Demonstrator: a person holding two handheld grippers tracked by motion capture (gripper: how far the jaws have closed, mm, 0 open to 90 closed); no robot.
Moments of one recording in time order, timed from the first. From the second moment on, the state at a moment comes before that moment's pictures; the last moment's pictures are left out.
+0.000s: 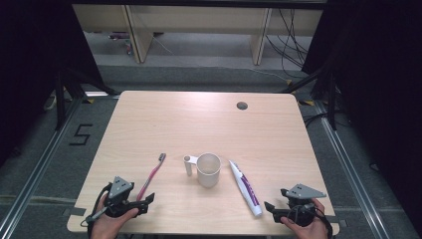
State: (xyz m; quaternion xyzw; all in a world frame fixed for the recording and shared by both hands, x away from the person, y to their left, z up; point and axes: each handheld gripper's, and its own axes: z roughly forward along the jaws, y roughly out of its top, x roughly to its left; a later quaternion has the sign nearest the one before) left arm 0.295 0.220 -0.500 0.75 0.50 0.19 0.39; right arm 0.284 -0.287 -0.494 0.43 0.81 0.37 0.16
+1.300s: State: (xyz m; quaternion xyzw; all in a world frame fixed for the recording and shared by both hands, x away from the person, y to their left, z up) left arm 0.385 0.191 -0.489 0.88 0.41 0.14 0.18; right arm 0.284 -0.286 -0.494 0.42 0.81 0.37 0.17
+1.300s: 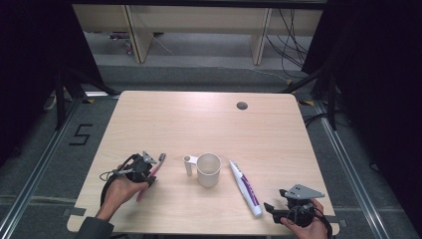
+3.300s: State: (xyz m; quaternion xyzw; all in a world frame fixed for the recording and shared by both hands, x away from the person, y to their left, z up) left arm 0.385 0.208 -0.424 0.87 0.38 0.15 0.28; right arm 0.286 -0.290 -0.494 0.43 0.80 0.38 0.17
